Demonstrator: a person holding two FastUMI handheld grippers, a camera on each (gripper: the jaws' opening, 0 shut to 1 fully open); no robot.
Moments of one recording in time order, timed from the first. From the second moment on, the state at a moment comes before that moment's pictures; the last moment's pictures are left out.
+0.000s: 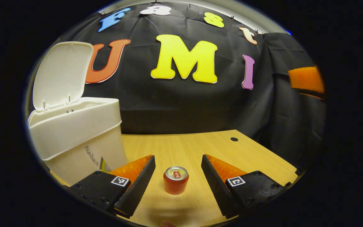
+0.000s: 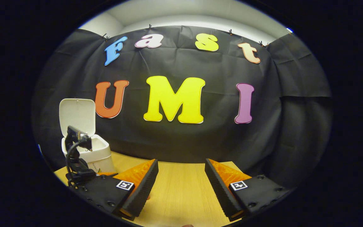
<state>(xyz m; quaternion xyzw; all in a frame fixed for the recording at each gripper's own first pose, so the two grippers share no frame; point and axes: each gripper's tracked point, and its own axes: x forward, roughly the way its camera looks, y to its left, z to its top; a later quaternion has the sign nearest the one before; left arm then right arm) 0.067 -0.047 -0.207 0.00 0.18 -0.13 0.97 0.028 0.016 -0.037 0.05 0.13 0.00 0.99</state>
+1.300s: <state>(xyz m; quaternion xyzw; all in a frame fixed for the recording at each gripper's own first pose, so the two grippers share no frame) 0.102 -0.053 -0.311 0.02 0.27 -0.13 0.96 0.004 0.013 -0.043 0.02 0.16 -0.02 0.99</state>
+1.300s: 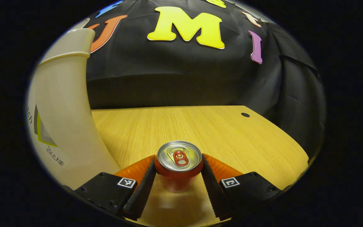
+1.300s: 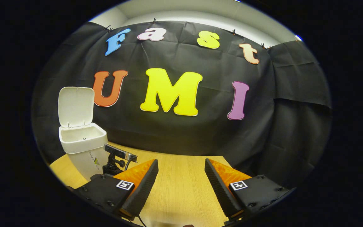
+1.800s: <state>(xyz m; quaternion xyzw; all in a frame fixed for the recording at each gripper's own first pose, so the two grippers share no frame) 0.096 -0.066 -0.169 0.02 0.14 -0.15 0.98 -0.004 -0.009 -0.043 0.04 0.15 -0.03 0.99</state>
